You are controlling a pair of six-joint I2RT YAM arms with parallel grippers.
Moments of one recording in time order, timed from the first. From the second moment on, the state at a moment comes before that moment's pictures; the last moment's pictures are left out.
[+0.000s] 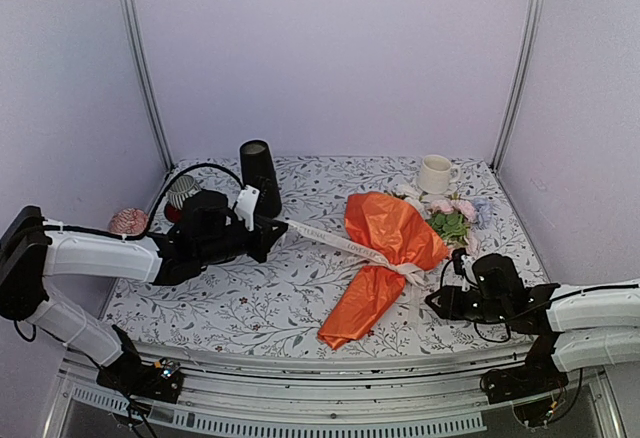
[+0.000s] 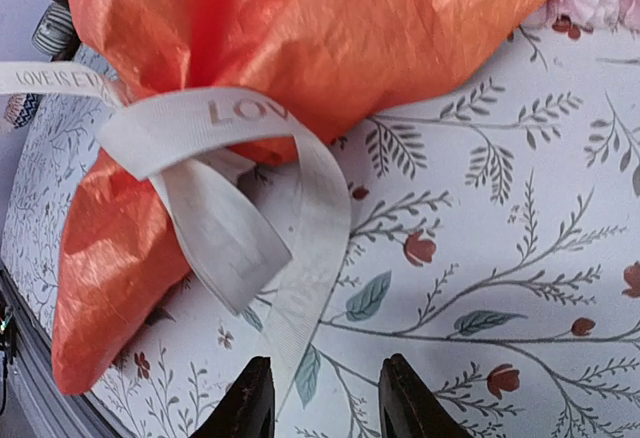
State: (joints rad) left arm -0.78 1.41 0.64 0.43 0.00 -0.20; right arm 0.74 1.02 0.21 0.09 0.04 0.70
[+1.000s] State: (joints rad) left arm -0.80 1.41 0.64 0.43 -0.03 -0.18; right arm 0.71 1.17 0.19 0.32 0.07 0.64
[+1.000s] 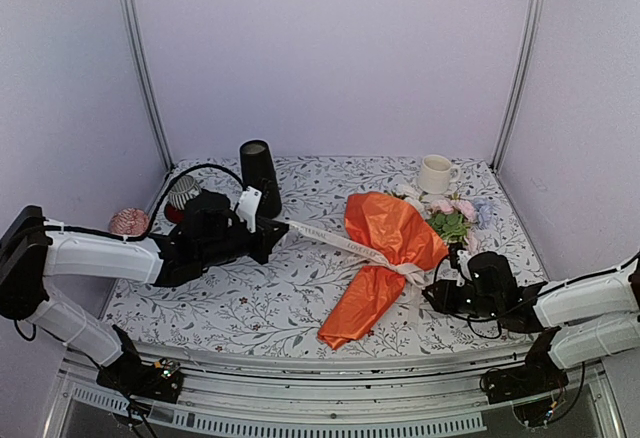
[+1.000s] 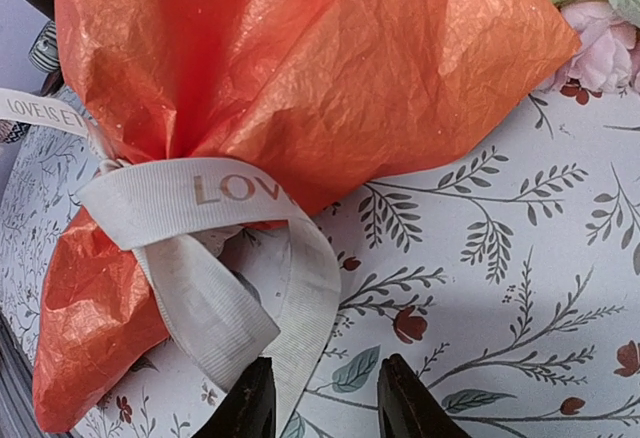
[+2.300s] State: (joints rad) left arm -0.81 1.42 0.64 0.43 -0.06 -0.17; right arm 0.59 1.25 0.18 0.49 0.02 0.62
